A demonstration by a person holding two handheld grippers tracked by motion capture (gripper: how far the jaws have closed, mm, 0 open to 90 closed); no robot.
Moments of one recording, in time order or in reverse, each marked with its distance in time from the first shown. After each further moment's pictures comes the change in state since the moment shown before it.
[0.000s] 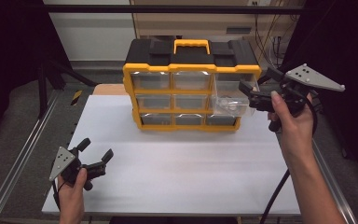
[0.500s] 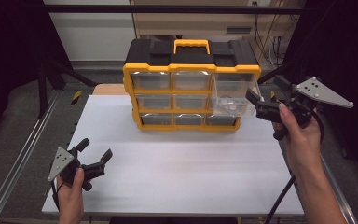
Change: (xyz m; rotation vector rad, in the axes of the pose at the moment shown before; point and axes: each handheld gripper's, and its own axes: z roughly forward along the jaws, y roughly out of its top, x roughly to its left) left arm 0.001 0.000 -0.002 -0.005 0.004 -0.005; right arm -0.006 -0.021 -0.020 -0.045 -0.016 -0.005
